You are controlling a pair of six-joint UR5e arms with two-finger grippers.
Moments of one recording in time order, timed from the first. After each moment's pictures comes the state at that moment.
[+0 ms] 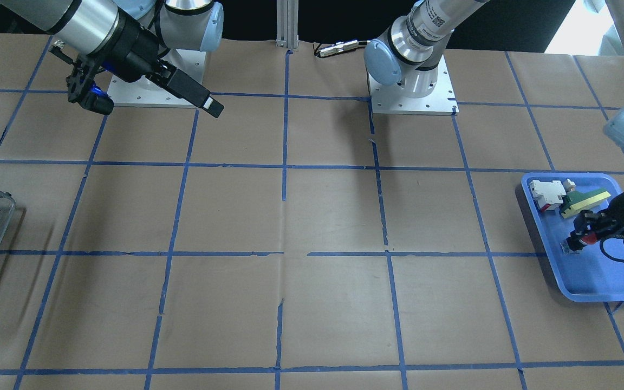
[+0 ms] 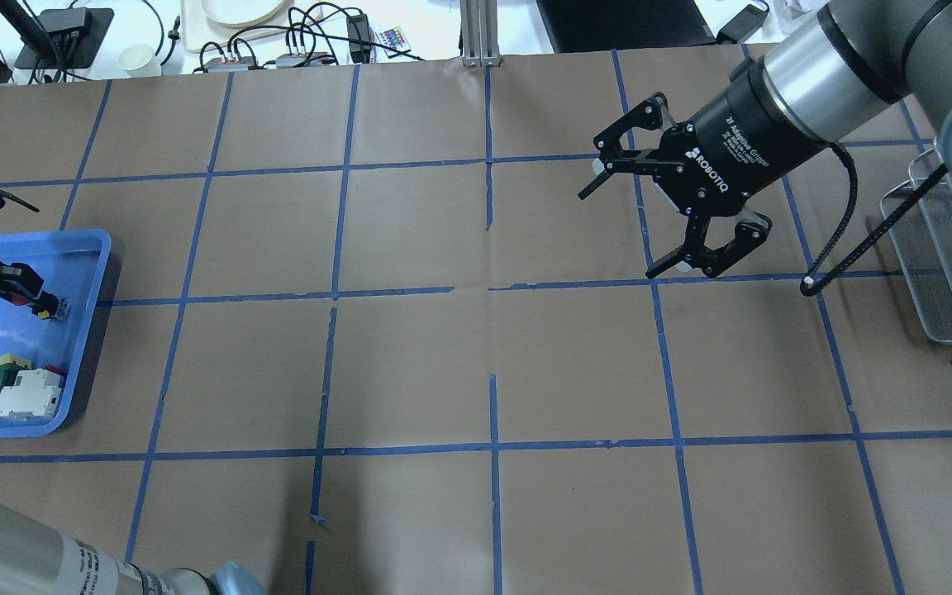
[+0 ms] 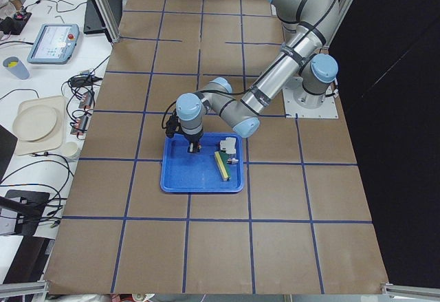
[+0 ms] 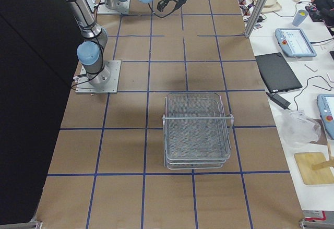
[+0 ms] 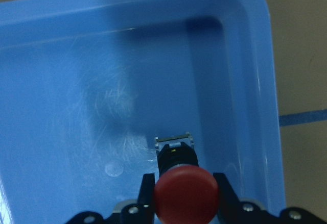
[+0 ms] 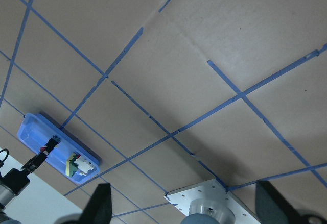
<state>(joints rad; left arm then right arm) -0.83 -2.02 -1.71 -1.02 1.55 0.87 1.49 -1.67 1.71 -1.44 -0.92 0.62</state>
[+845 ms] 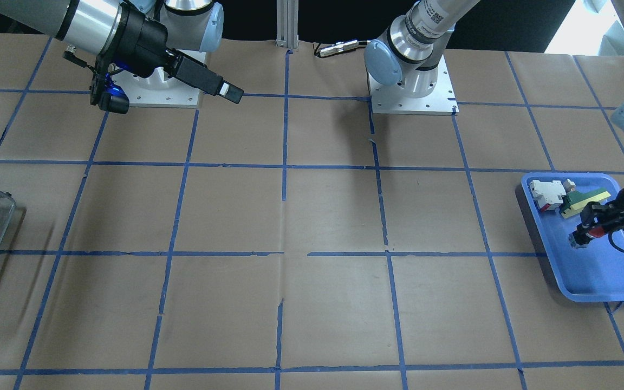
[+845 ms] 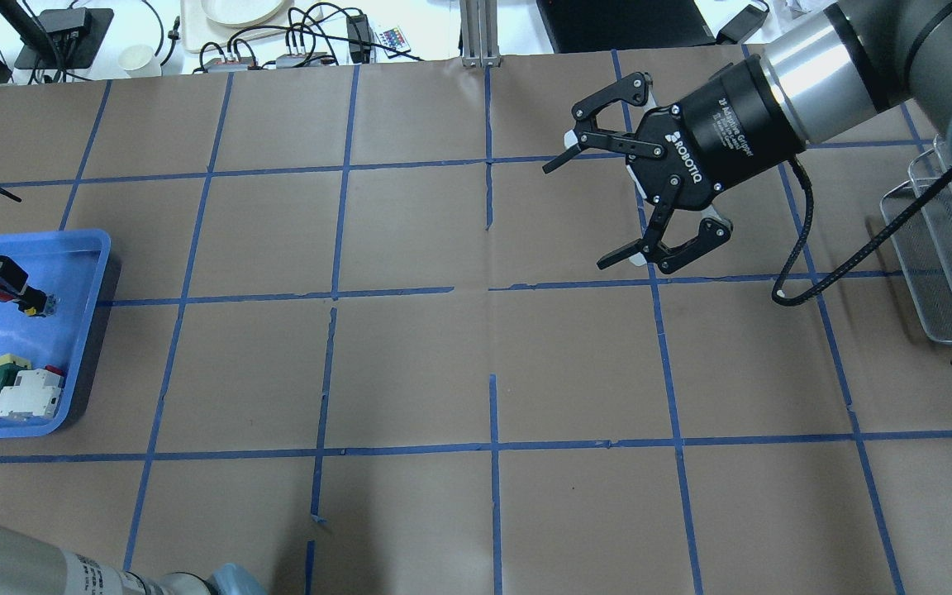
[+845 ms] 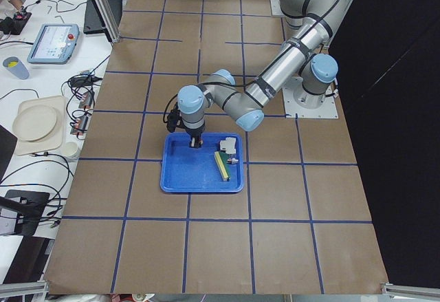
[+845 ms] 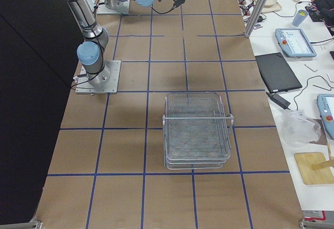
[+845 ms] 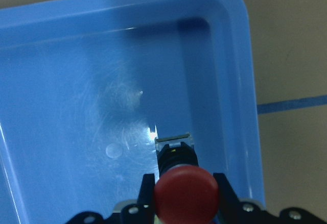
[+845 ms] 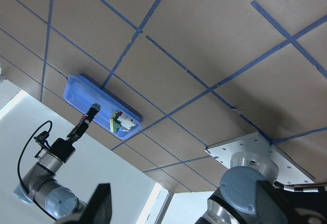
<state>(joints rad) -0.84 -1.91 -1.70 -1.19 1.52 0.87 1.47 -1.67 1.72 -1.35 -0.72 0.61</state>
